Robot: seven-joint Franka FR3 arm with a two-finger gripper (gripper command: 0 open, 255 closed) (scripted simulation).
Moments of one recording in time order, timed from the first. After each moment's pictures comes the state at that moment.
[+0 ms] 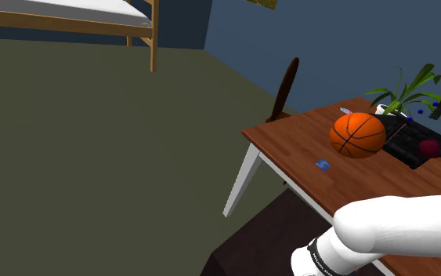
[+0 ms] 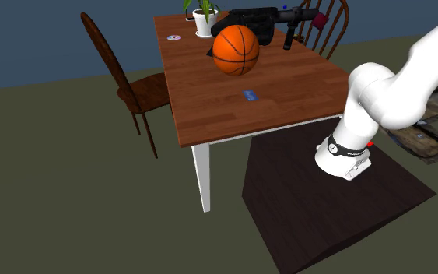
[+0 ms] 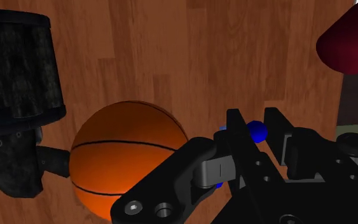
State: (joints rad) arm -0.43 -0.54 -0.65 -1.80 -0.44 1.36 -1.03
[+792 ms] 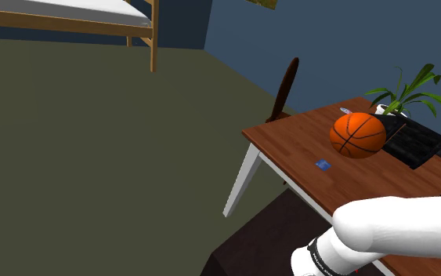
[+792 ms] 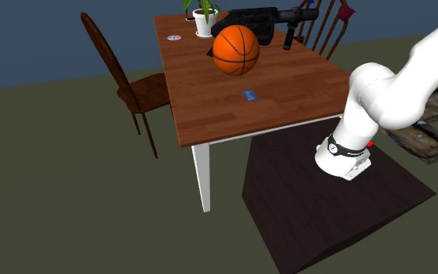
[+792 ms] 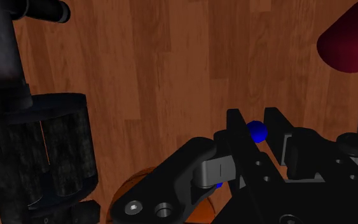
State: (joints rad) arm -0.46 -0.55 -0.88 -1.69 -0.55 1.36 -1.32
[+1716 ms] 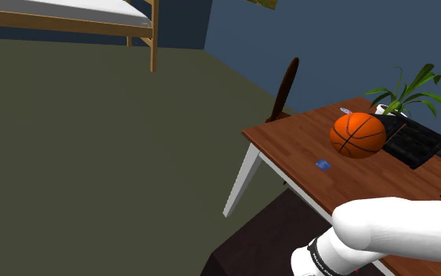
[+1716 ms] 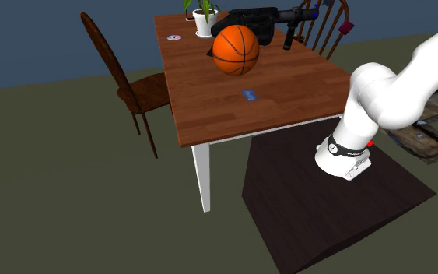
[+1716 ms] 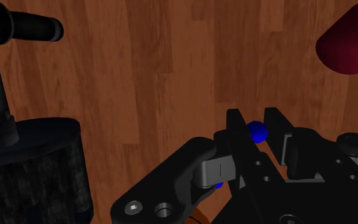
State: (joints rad) arm -0.49 -0.62 -0.96 -1.83 -0.62 1.48 -1.36
